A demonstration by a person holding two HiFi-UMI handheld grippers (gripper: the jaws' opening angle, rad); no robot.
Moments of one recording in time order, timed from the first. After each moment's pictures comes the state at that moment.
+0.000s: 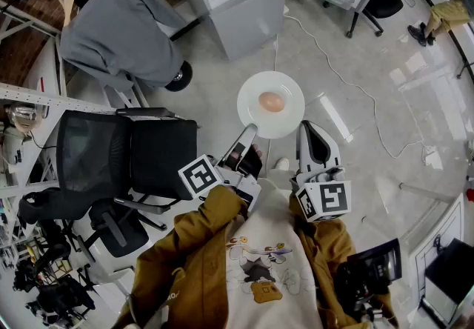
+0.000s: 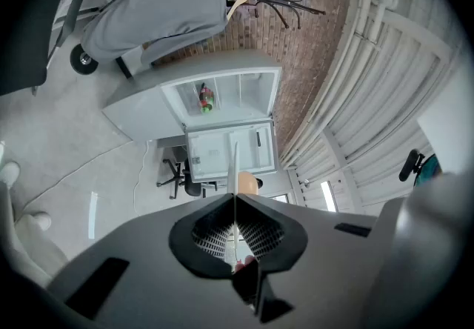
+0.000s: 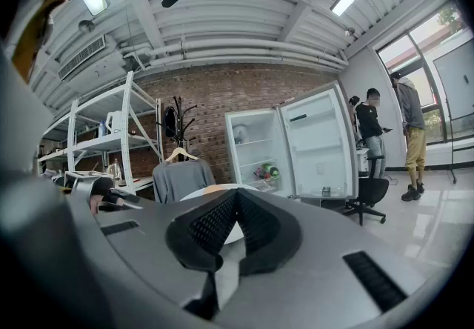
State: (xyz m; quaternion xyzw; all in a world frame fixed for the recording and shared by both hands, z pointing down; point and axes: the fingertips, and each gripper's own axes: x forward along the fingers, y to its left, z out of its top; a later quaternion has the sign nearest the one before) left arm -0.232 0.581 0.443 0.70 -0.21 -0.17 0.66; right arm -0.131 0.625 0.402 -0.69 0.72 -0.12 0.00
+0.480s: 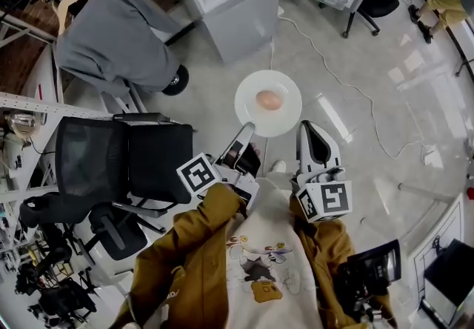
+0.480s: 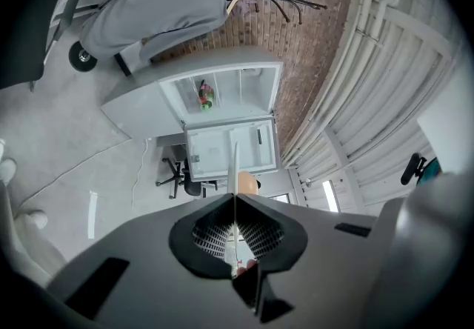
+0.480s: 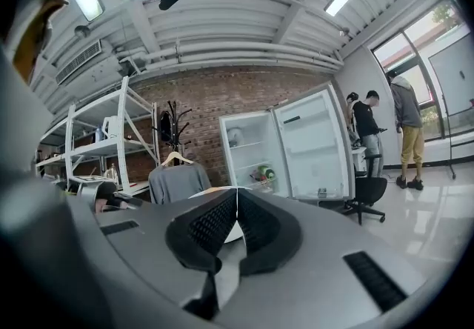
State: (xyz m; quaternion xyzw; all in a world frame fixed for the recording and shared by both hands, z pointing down) left arm -0.202 0.576 0.445 0.70 -0.21 -0.17 0.66; right arm -0.097 0.627 0.401 -0.69 0.72 -0.13 0.02
